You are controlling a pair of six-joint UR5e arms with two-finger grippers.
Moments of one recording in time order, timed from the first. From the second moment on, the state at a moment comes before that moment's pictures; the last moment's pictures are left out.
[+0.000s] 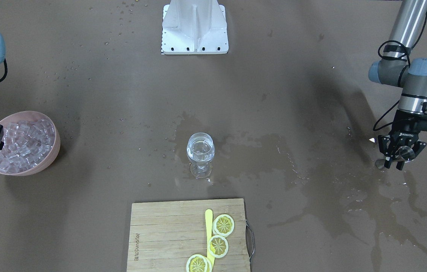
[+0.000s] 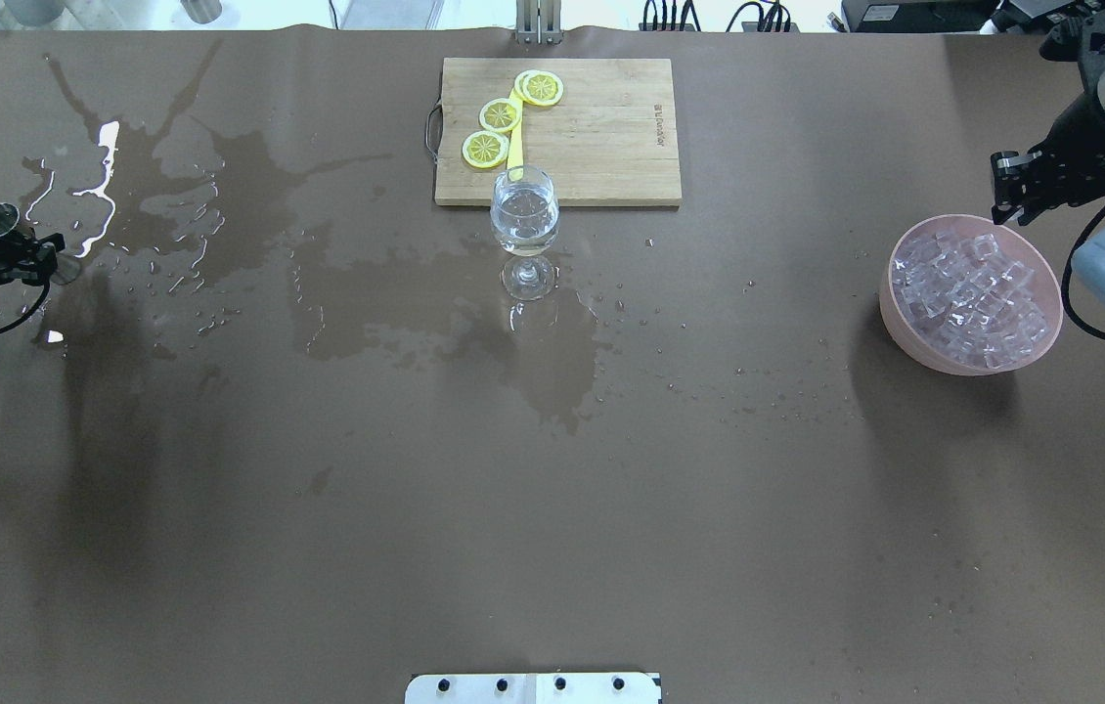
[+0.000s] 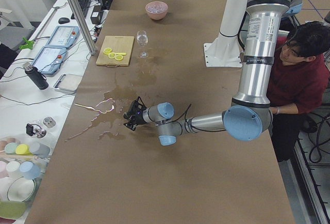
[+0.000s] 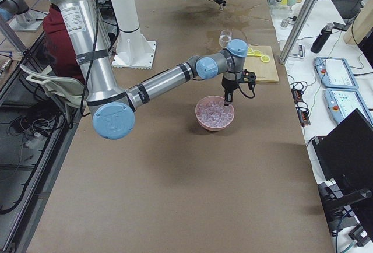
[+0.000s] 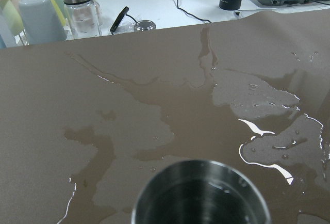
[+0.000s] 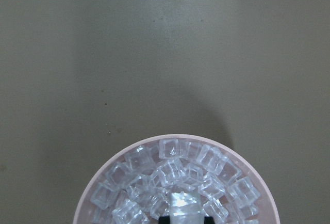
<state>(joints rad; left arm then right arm) -0.88 -1.66 -1.14 -3.12 -1.50 -0.83 1.15 -1.29 1.76 -1.65 2.21 0.62</state>
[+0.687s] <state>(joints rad) -0.87 -1.66 -1.13 -3.12 -1.50 -0.83 1.15 -1.29 1.77 -1.65 2.21 0.62</state>
